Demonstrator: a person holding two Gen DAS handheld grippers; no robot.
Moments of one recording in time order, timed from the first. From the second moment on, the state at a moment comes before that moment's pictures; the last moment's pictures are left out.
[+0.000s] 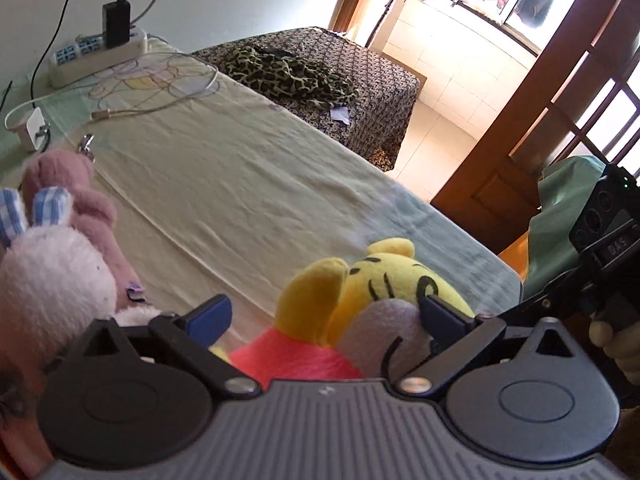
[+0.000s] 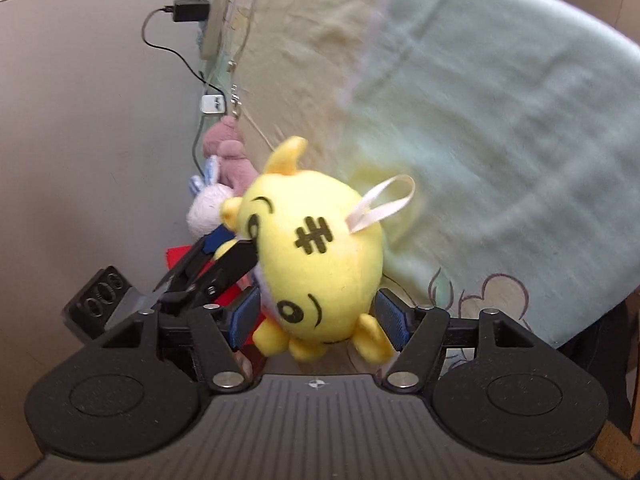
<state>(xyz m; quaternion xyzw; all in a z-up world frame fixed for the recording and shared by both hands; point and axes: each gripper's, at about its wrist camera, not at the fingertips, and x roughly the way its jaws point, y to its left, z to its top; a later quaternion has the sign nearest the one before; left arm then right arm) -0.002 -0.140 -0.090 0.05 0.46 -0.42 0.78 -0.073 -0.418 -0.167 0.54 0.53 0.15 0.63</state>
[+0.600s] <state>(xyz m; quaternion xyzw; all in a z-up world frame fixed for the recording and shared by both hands) -0.052 -0.102 -0.091 0.02 0.47 -0.35 0.81 0.040 -0.365 -0.137 0.36 0.49 0.23 0.76</state>
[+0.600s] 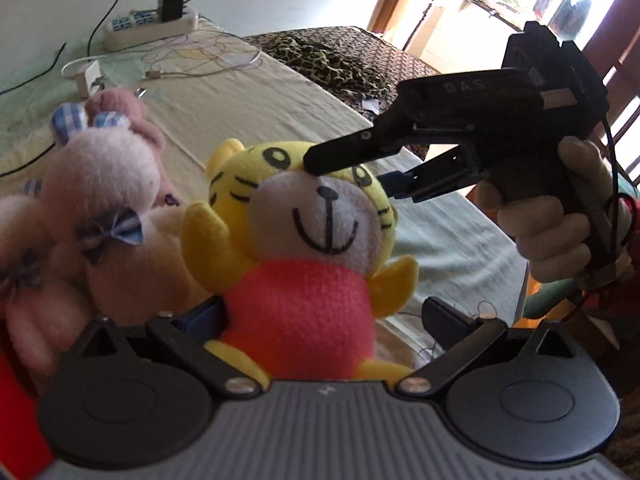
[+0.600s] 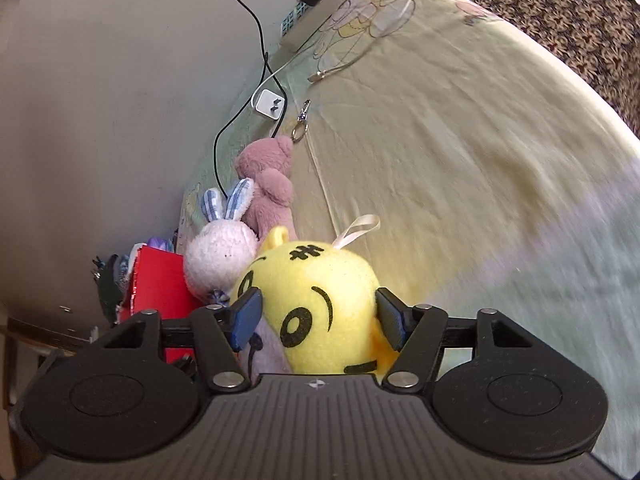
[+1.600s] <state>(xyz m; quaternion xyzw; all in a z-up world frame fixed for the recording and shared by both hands) -0.052 -0.119 -0.092 0.05 0.47 -0.30 0.83 -0.006 -0.355 -0.154 0.46 0.49 0.21 0.71</state>
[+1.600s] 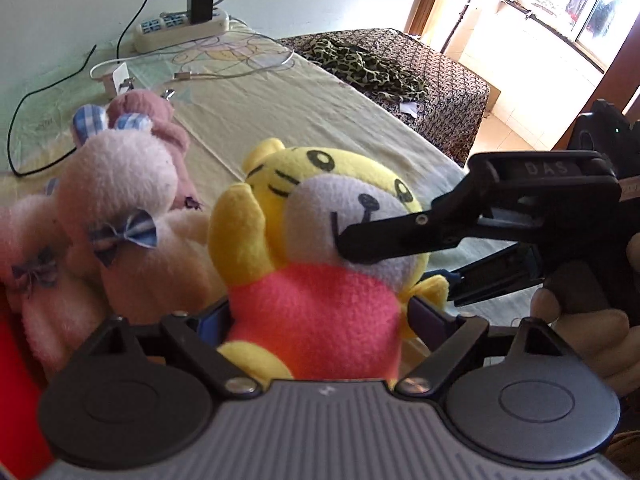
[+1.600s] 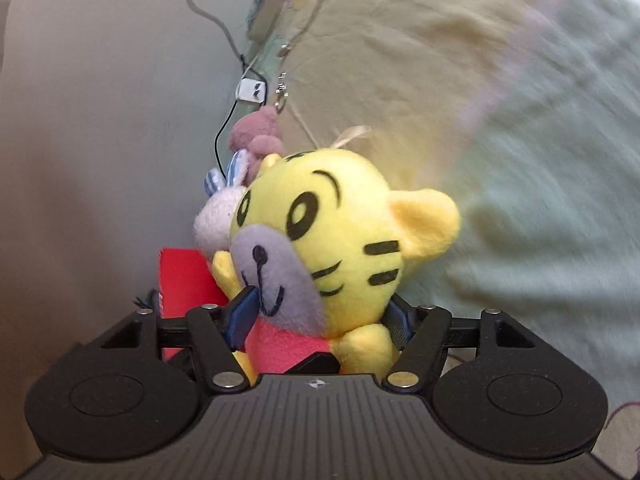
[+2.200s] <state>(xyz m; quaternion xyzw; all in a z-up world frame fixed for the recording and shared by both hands) -0.105 -0.080 -0.010 -0.02 0.36 -0.25 0.90 -0.016 -0.327 -0.055 0.34 0.39 0.33 0.79</state>
